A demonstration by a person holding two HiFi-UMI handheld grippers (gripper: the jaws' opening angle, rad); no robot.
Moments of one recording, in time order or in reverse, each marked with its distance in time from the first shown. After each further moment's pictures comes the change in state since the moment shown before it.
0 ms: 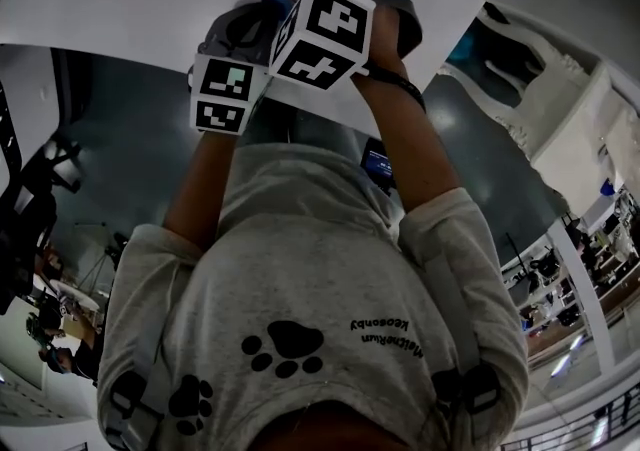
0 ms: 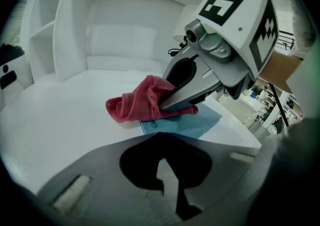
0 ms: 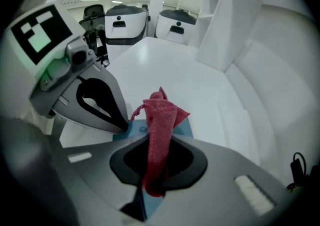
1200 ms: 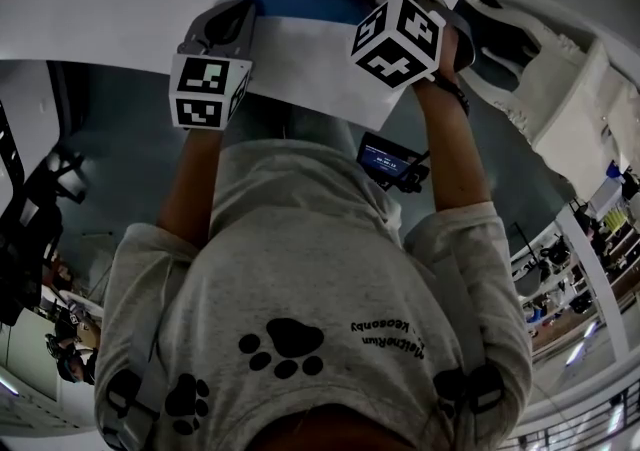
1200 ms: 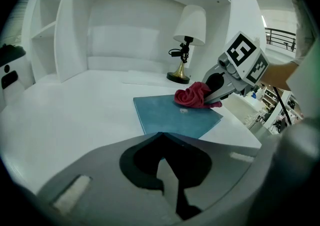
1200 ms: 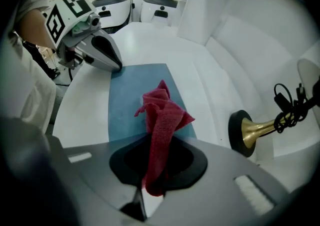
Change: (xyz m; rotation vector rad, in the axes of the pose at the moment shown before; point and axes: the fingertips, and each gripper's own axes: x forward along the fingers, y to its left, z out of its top) left arm -0.002 0.004 -0.004 -0.014 -0.004 0.000; right arm -0.037 -0.016 -0.129 0.135 0.147 -0.056
